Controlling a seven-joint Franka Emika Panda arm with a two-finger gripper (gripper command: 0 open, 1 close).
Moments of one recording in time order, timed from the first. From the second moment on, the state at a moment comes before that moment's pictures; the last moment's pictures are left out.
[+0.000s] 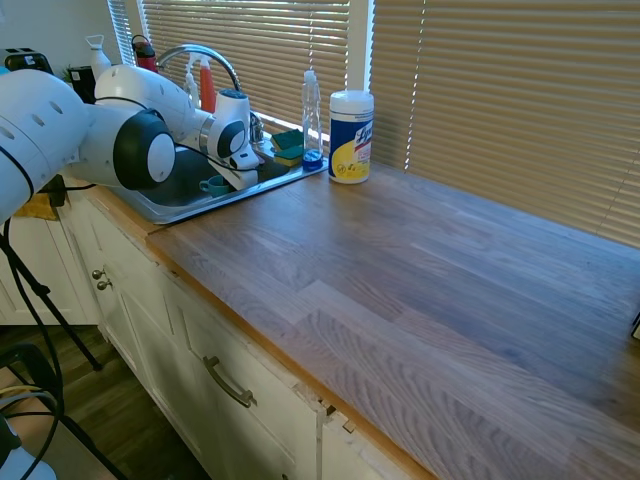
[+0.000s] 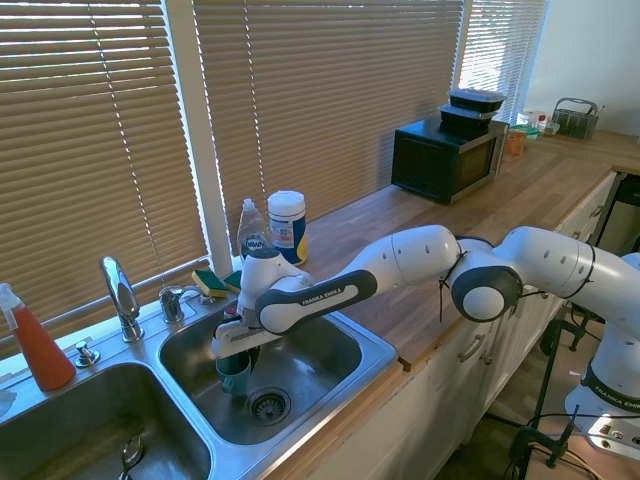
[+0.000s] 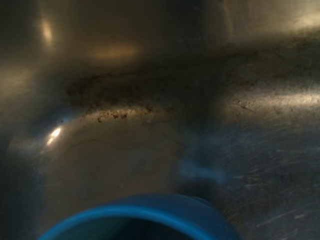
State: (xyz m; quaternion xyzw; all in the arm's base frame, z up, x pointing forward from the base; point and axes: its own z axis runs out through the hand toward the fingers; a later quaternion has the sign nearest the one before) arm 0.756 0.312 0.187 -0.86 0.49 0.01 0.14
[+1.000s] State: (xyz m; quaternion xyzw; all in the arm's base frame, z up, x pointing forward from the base) arm 0.770 0.294 0.236 -0.86 0.50 0.01 0.15
